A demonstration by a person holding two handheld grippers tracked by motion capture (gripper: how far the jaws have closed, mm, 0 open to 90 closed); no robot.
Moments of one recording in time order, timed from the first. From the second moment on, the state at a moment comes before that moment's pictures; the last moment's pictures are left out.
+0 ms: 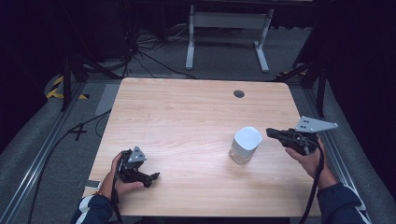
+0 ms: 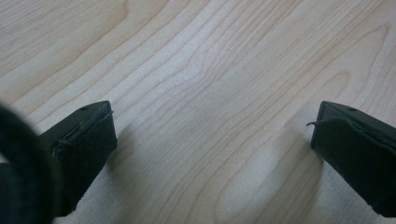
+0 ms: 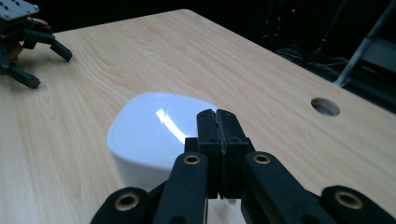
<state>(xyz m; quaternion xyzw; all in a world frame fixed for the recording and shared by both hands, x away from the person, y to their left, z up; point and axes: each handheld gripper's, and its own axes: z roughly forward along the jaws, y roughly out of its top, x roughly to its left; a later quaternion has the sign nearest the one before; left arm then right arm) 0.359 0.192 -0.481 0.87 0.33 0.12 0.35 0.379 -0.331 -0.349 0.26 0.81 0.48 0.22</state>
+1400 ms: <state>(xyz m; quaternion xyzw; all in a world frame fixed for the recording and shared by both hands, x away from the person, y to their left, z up) 0.361 0.179 -0.479 0.87 0.34 0.13 0.34 0.412 -0.306 -0.366 0.26 0.84 0.43 0.22</state>
